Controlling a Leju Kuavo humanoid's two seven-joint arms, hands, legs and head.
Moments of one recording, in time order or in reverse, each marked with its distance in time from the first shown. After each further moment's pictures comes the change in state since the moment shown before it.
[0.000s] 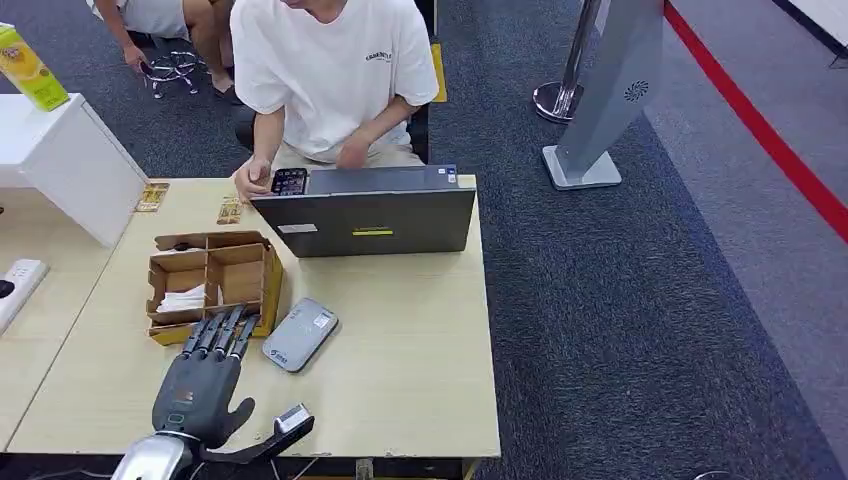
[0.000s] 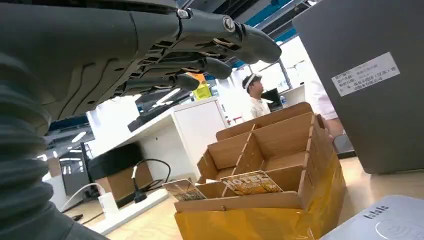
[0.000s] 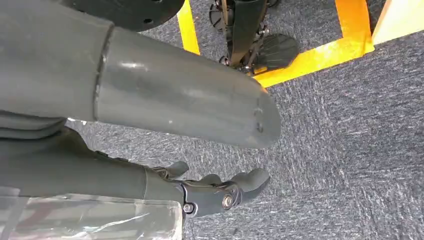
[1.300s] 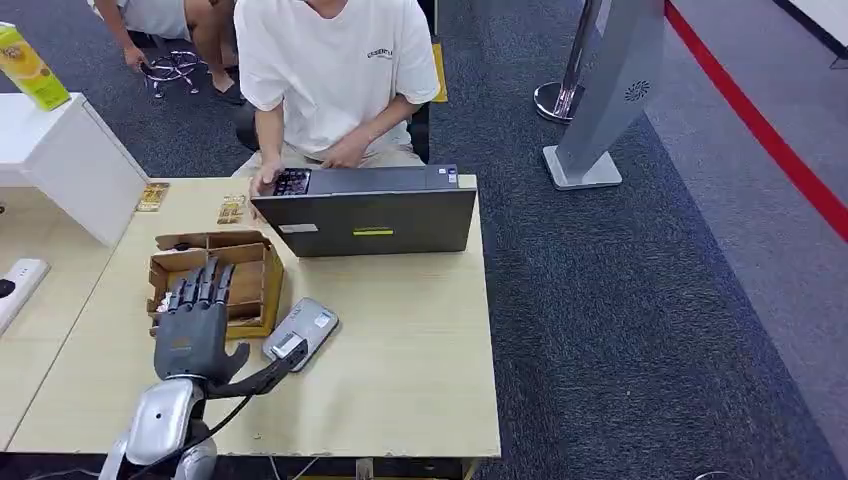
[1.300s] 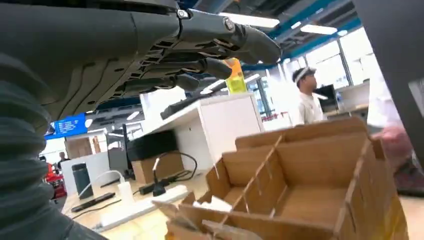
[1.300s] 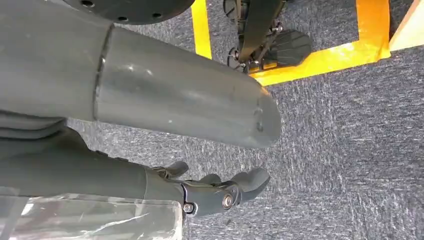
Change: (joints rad) left arm -0.204 -0.132 0.102 0.229 -0.038 0.090 0.071; right arm -0.002 0.000 0.003 0.000 0.112 0.015 0.017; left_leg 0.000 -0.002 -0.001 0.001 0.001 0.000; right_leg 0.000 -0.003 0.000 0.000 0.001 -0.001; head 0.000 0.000
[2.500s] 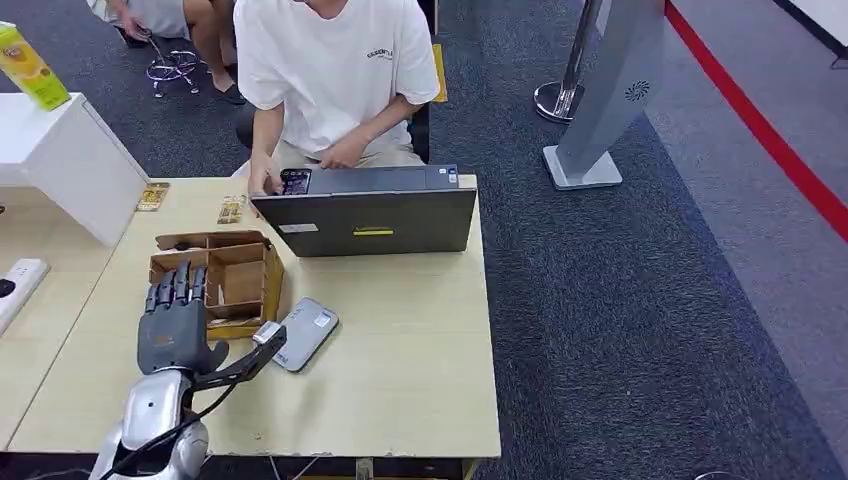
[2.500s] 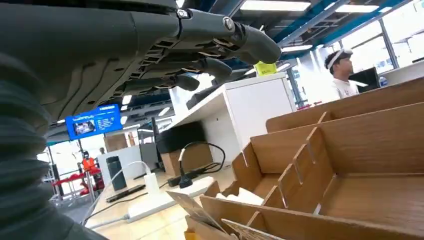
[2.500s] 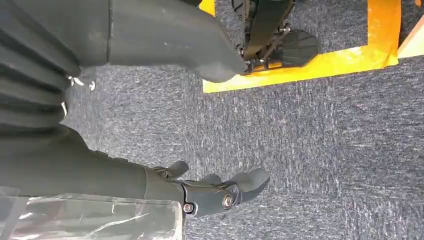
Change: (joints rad) left arm -0.062 0.016 0.058 0.119 0.000 0.046 0.075; right arm 0.000 0.000 -0.001 0.000 0.066 0.017 0.002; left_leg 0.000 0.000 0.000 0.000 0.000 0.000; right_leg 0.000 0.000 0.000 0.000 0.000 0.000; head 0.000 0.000
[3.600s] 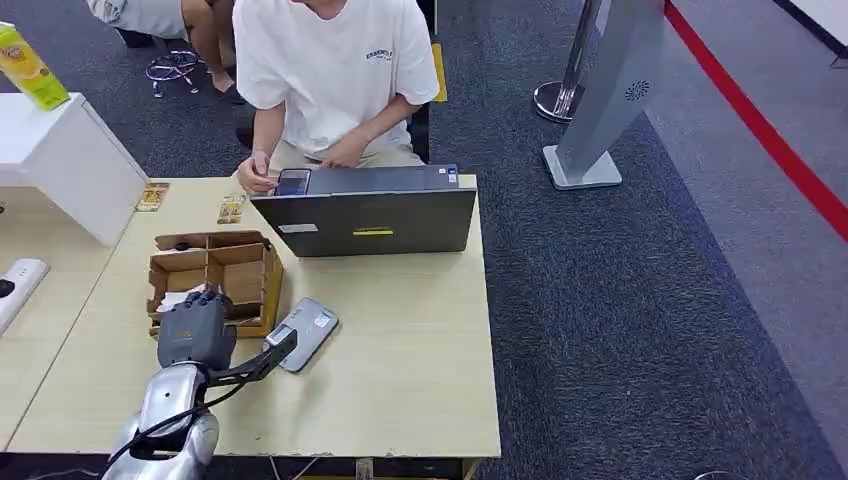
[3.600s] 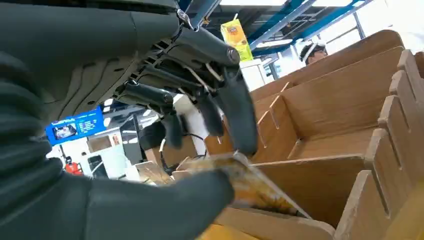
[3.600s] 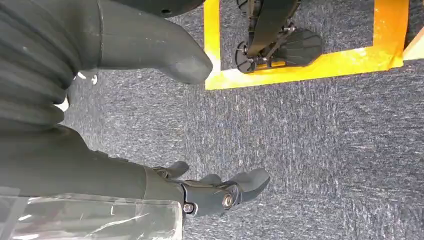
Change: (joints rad) left arm -0.056 -0.007 0.000 0.156 0.000 0.042 -0.063; right arm 0.000 0.000 0.000 0.001 0.032 0.003 0.002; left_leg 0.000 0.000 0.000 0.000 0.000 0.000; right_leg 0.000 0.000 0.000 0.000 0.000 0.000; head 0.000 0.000
